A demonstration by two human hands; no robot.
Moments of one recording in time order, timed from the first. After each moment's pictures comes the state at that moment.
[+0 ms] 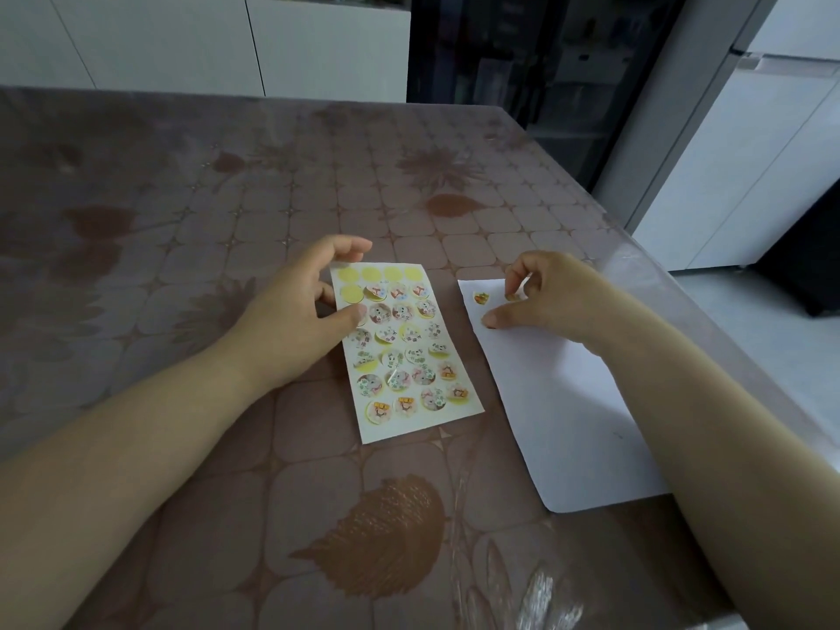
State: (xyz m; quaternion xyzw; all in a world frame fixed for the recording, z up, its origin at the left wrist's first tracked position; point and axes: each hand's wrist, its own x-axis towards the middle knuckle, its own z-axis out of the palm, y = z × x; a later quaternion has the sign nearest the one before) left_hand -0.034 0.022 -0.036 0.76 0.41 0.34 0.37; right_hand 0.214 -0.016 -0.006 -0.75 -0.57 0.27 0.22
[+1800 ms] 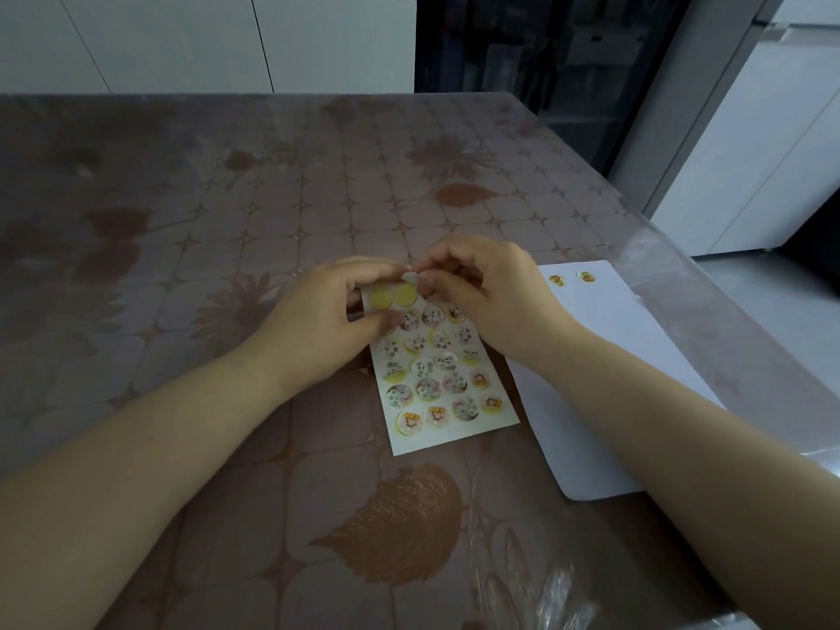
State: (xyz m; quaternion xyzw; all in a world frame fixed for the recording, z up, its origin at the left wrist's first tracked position) left_hand -0.025 0.012 -0.031 0.79 0.38 0.33 0.35; right_hand 0.156 -0.017 -0.024 -0.53 -0.71 0.21 0.41
